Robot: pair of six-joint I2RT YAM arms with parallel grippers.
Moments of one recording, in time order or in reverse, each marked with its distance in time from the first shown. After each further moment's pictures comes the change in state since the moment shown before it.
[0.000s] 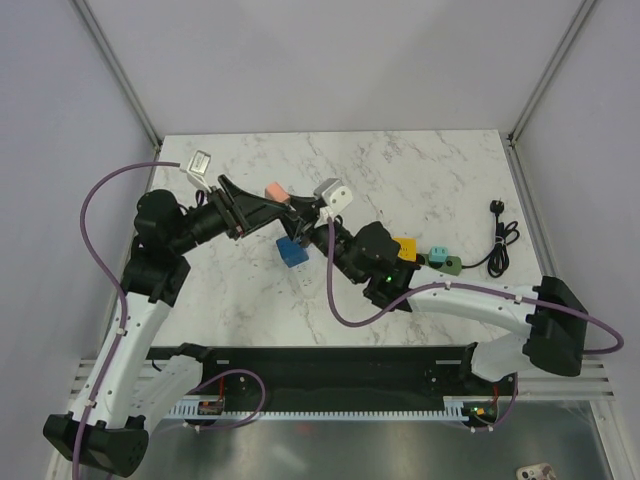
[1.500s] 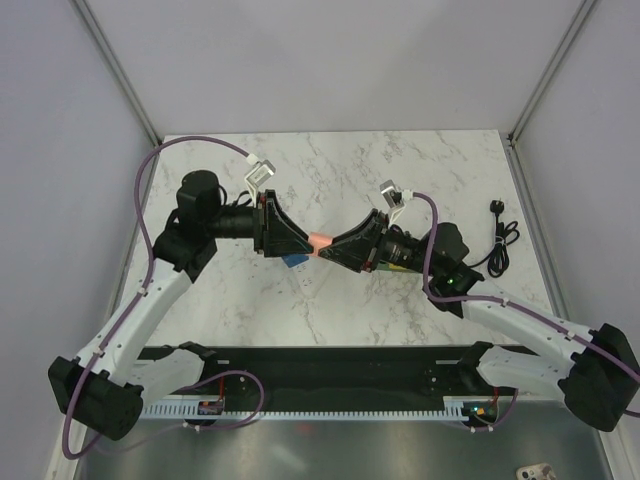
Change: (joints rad) left arm -0.166 0.210 0.065 -0.005 0.425 0.557; right arm -0.378 -0.383 -0.387 -0.082 -0.874 0.867
